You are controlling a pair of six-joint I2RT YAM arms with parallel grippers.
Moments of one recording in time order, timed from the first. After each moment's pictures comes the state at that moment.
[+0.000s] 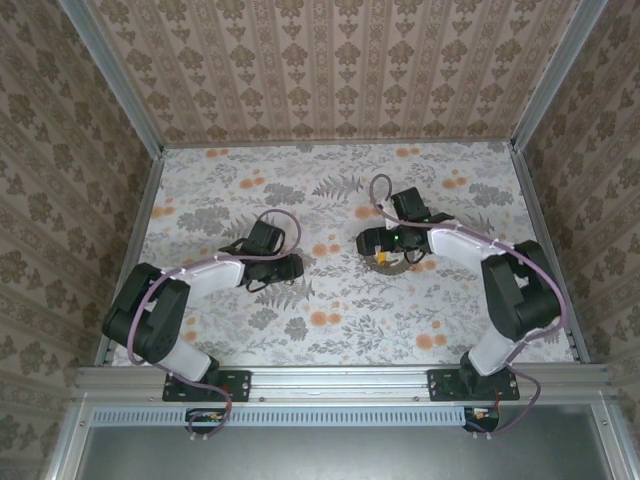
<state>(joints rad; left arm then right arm) -0.56 1.53 0.71 -0.20 0.19 -0.61 0.36 1.69 1.01 -0.35 -0.24 0.21</state>
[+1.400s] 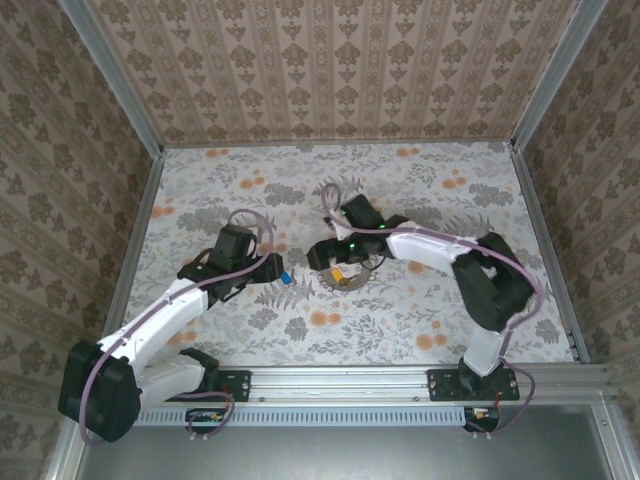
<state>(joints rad) -0.53 1.10 0.67 -0.45 0.07 -0.45 0.60 1.75 1.13 -0.33 -0.41 0.36</state>
